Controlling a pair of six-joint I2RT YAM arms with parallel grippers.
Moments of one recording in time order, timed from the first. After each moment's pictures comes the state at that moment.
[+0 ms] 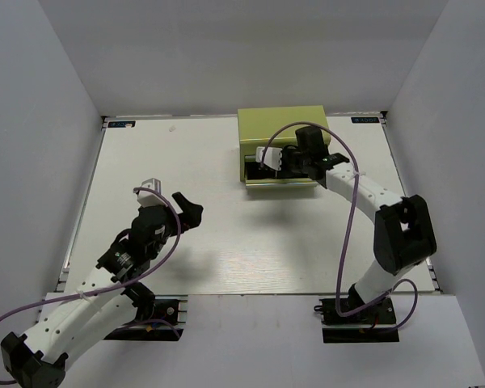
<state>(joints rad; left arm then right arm) -0.64 0.62 0.53 -0.32 -0.35 -0.74 0.47 1.62 1.18 -0.22 -0.31 -1.13</state>
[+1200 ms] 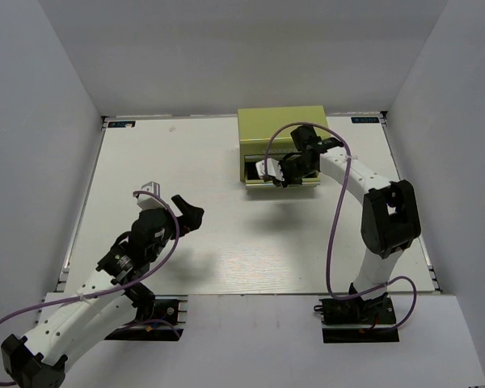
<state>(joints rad) -0.64 0.59 0.50 -0.32 -0.32 -0.80 0.42 1.81 1.44 -0.80 -0.61 -1.44</state>
